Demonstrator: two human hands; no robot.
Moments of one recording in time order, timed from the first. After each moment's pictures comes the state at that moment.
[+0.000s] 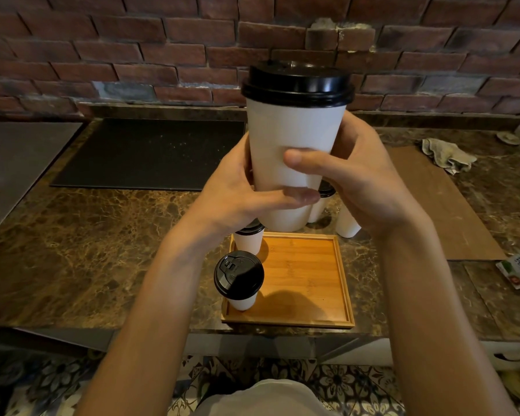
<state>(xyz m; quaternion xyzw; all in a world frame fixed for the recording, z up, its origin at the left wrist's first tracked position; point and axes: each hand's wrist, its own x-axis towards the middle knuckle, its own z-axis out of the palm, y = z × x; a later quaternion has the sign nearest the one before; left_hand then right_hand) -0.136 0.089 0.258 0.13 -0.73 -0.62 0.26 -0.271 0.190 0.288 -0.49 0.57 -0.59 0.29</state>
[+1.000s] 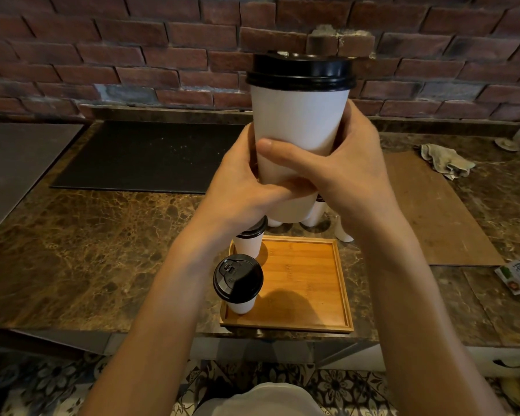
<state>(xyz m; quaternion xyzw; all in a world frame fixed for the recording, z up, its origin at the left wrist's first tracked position) -0.146 0.092 0.259 0.16 -0.73 -0.58 0.34 -0.250 0.181 0.293 -0.44 0.65 -0.60 0.15</state>
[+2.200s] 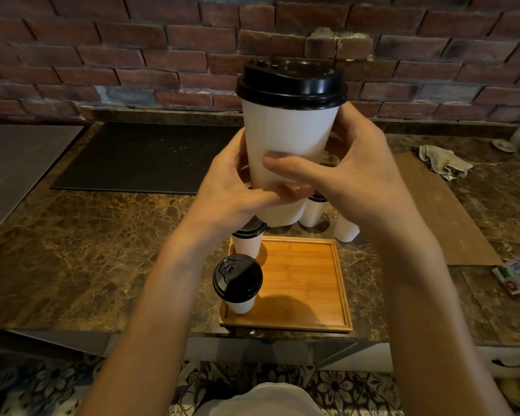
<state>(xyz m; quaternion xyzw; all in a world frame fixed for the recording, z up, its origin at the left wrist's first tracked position) -0.134 0.090 0.257 0.14 -0.74 -0.57 0.33 -0.259 0.197 0.296 -0.51 0.65 -0.54 0.15</state>
